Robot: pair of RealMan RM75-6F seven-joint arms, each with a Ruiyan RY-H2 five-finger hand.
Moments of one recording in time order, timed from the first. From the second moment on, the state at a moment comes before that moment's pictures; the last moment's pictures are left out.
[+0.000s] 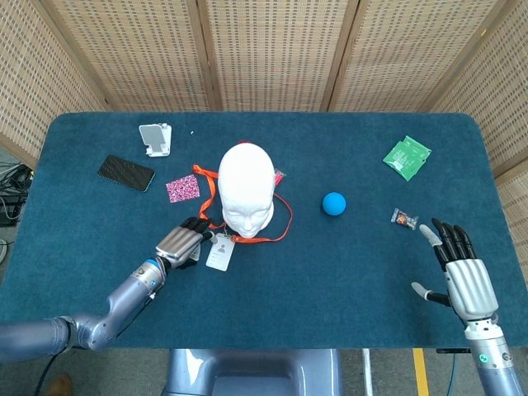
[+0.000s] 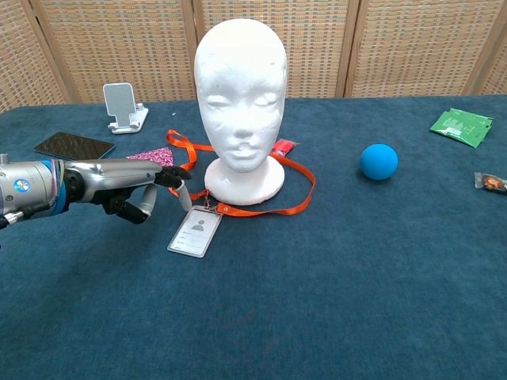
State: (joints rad) left arm -0.86 -1.49 -0.05 -1.51 0.97 0.75 0.28; right arm 0.16 -1.24 0.06 -1.48 -1.60 1.54 0.12
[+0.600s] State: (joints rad) left arm -0.88 -1.57 -0.05 -1.44 0.92 0.73 0.34; right arm 0.16 -1.24 0.07 -1.47 -1.60 1.54 0.13
